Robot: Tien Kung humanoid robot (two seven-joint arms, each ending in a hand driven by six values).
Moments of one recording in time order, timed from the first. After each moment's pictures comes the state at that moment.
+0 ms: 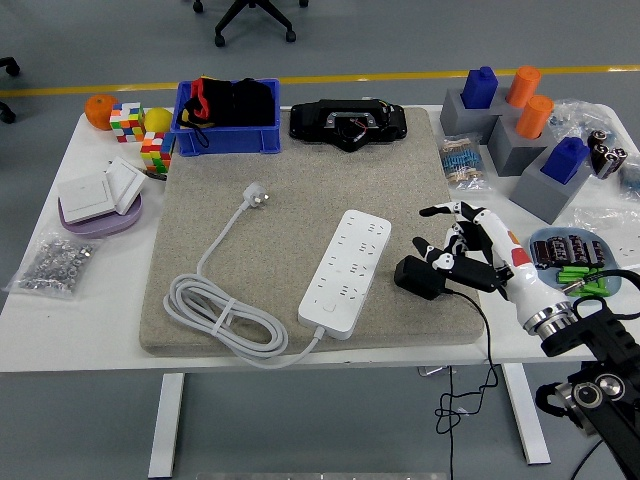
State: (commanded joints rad) left arm -0.15 0.06 -1.36 -0.18 1.35 -0.06 0.32; right arm 0.07 -0.22 1.06 1.63 -1.47 -0.11 -0.03
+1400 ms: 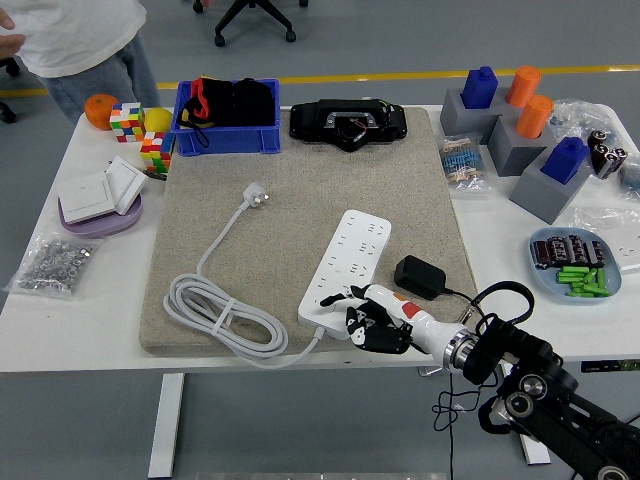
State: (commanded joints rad) left arm -0.15 0.07 -1.35 -0.18 1.36 -0.06 0.32; right arm 0.23 -0.18 0.79 1.50 -1.41 0.04 -0.22
